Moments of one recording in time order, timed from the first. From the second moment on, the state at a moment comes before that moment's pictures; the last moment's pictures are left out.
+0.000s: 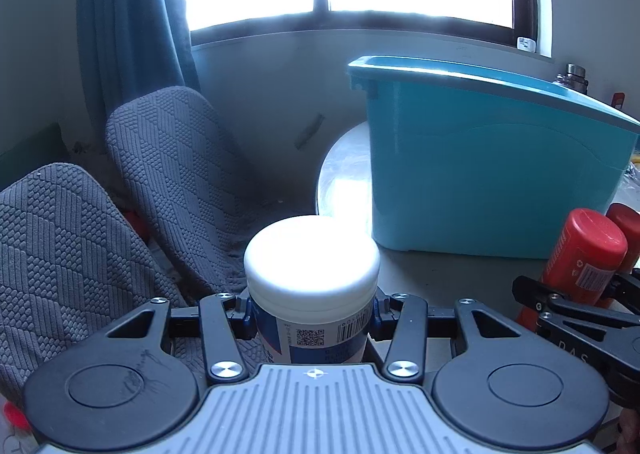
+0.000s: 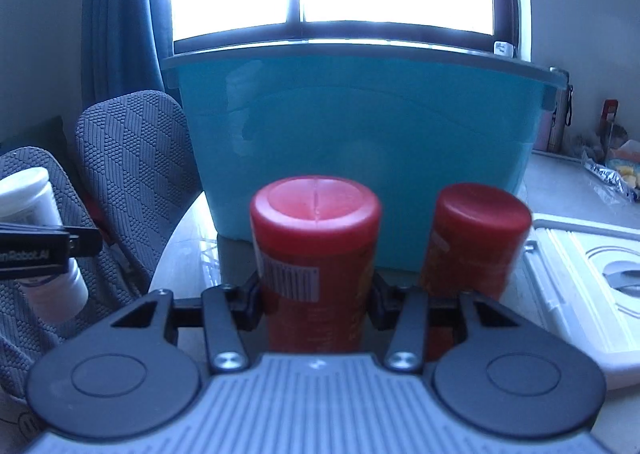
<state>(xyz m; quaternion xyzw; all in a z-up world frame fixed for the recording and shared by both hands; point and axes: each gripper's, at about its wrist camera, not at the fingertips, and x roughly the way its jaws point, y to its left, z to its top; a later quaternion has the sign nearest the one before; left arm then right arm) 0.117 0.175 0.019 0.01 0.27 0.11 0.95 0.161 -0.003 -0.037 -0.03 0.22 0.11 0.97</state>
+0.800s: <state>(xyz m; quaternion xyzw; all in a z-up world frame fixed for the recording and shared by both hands) 0.045 0.146 0.065 0.01 0.24 0.05 0.97 0.085 -0.013 0.024 -0.04 0.18 0.08 0.98</state>
